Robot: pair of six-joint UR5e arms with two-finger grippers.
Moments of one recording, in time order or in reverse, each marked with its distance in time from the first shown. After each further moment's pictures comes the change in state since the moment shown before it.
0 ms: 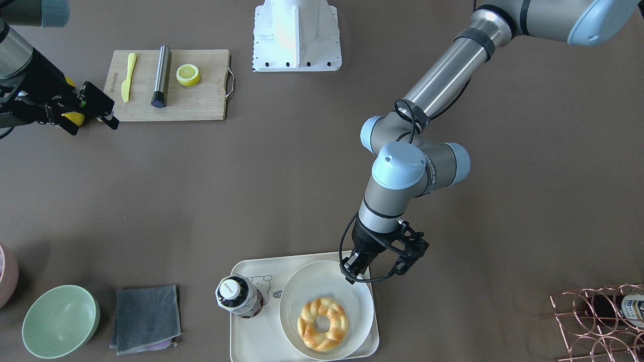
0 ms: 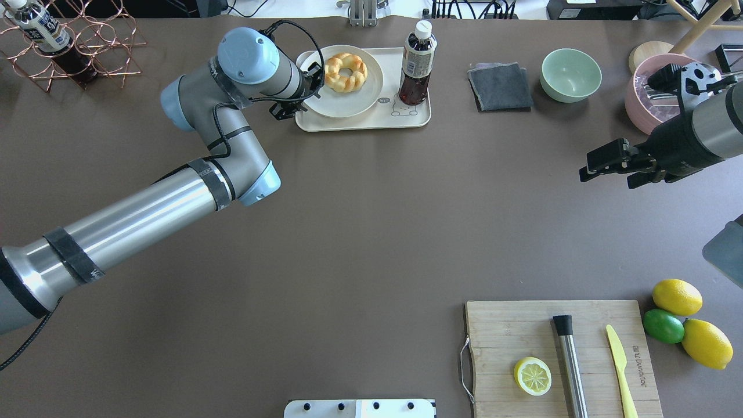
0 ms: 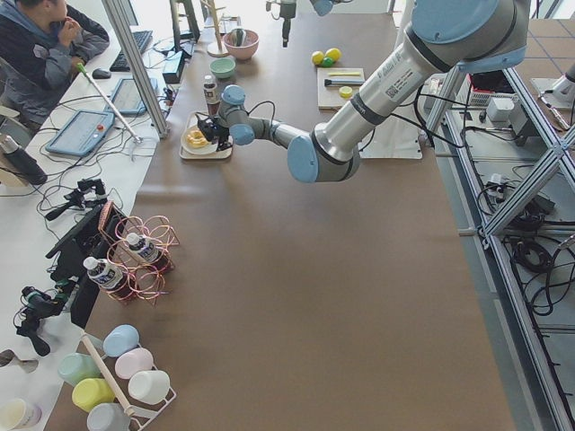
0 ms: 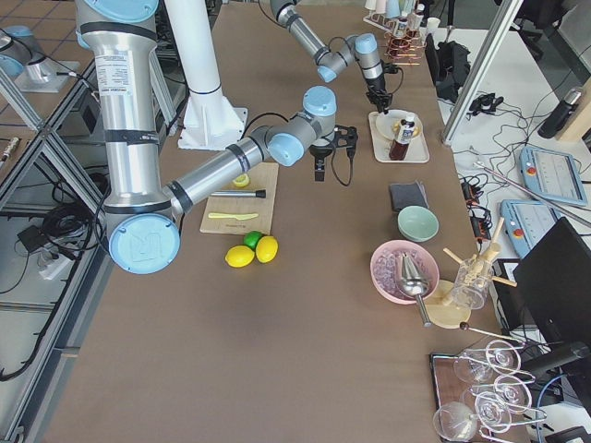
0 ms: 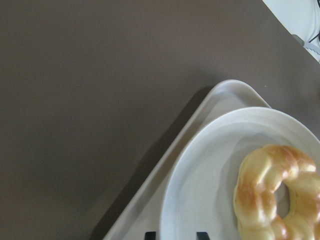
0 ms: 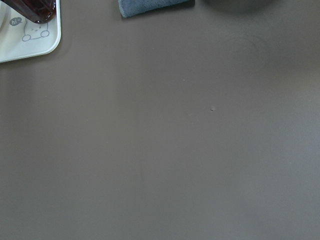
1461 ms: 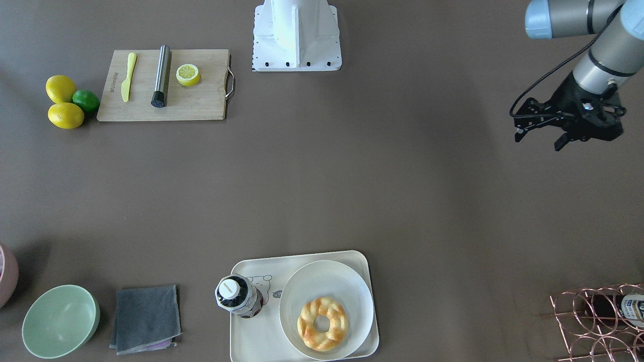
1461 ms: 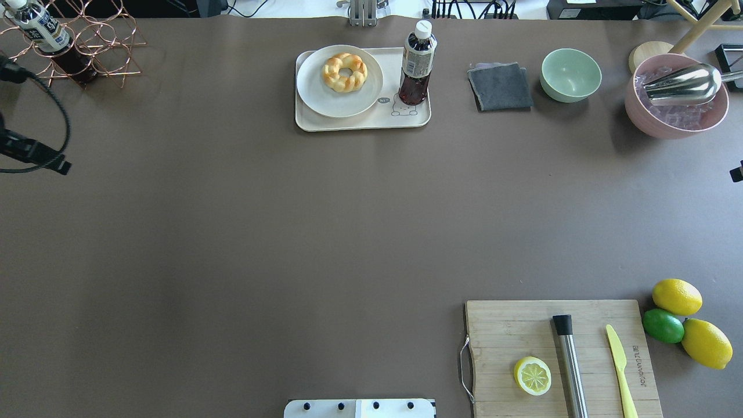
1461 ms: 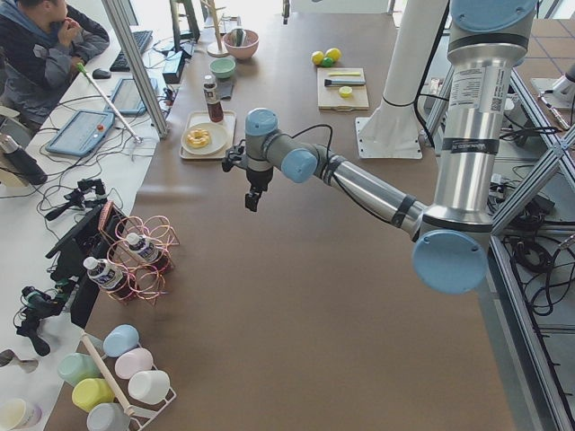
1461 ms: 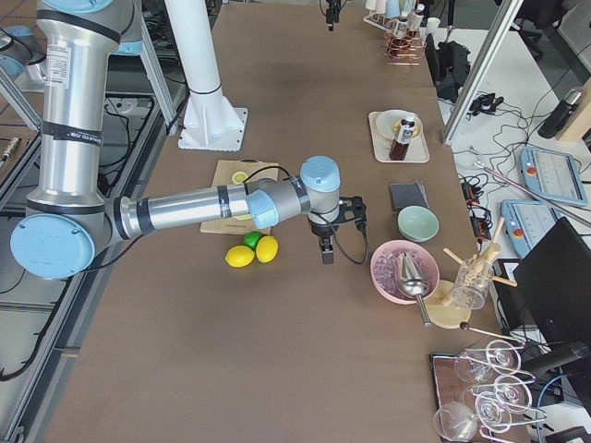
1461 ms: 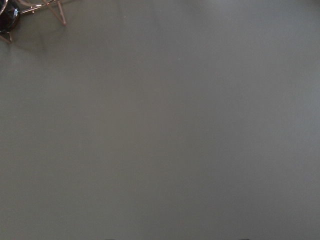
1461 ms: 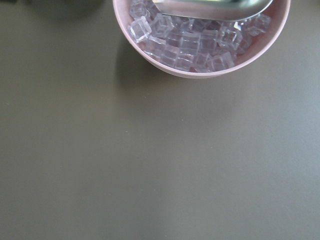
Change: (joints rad) left arm -0.355 0.888 -1.047 0.609 -0.432 1.464; right arm 0.331 -0.200 -0.169 -0.013 0.003 -0.645
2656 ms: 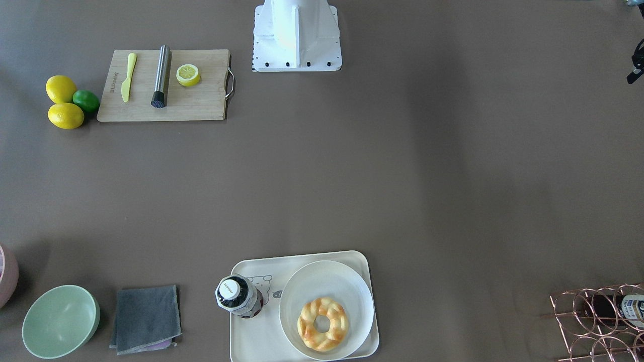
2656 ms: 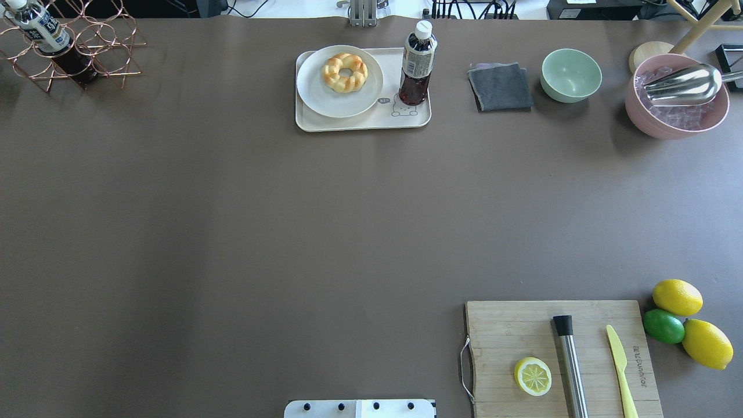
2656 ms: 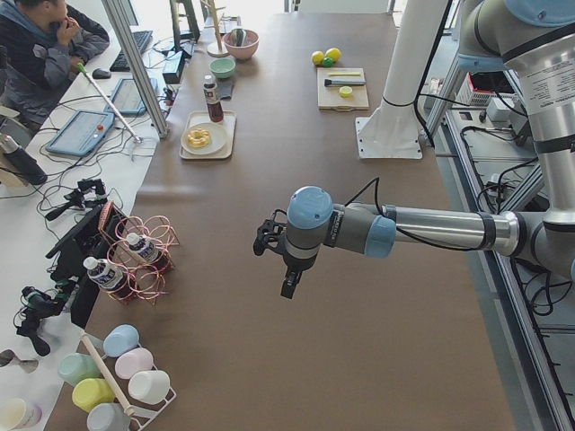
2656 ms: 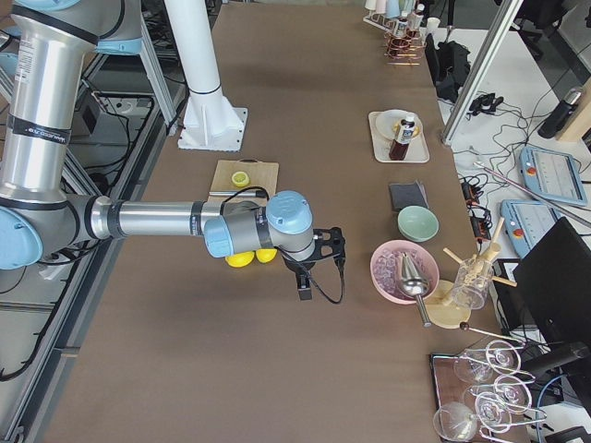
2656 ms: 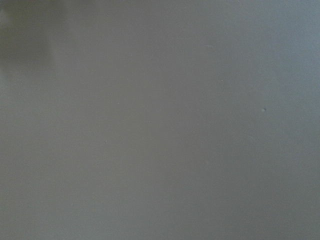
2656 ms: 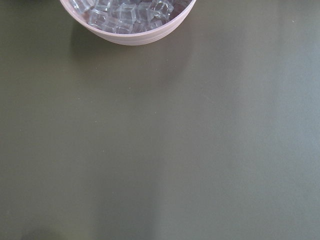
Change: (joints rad) left arm -0.396 0.391 0.010 -0.056 -0.142 0.476; right arm 0.199 -0.124 -0.023 0.001 0.078 -0.238
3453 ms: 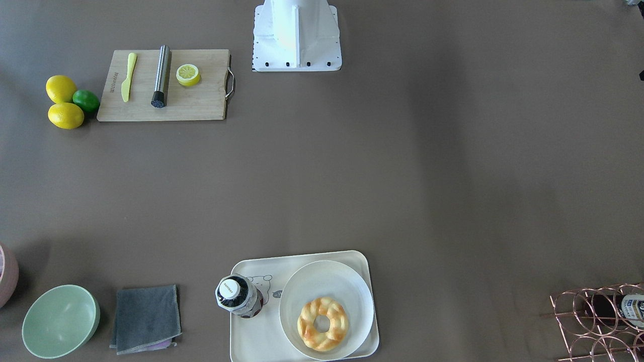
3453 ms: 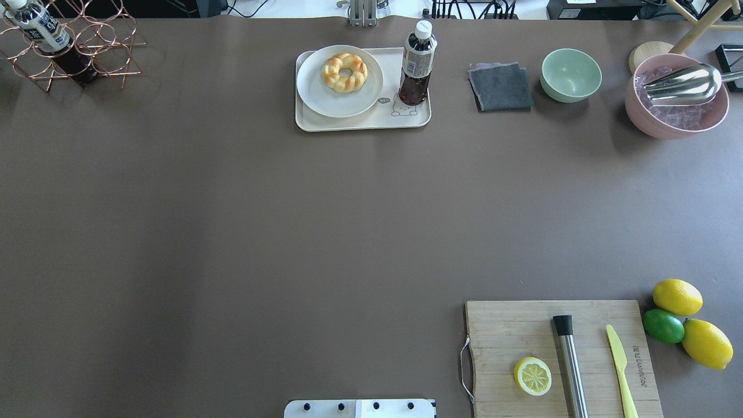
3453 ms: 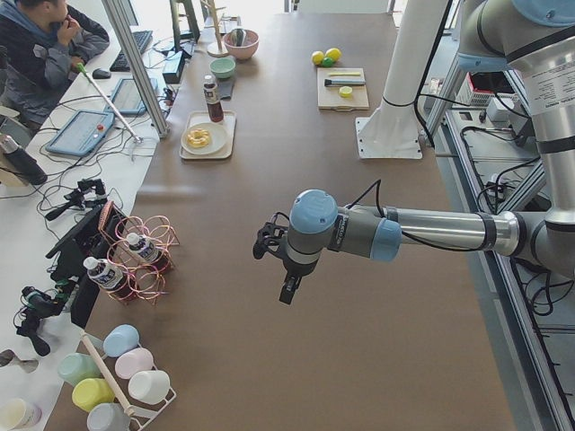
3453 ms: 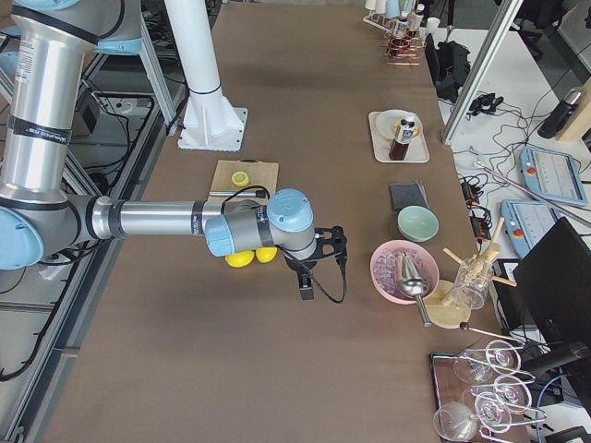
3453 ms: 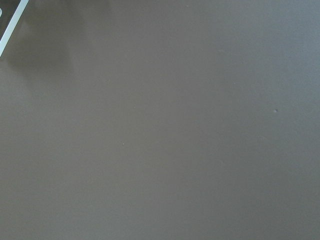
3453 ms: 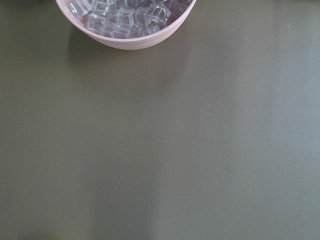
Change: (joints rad) left arm -0.048 -0.001 0.007 0.005 0.002 0.061; right arm 0.003 0.006 0.002 -0.001 -0.012 0.001
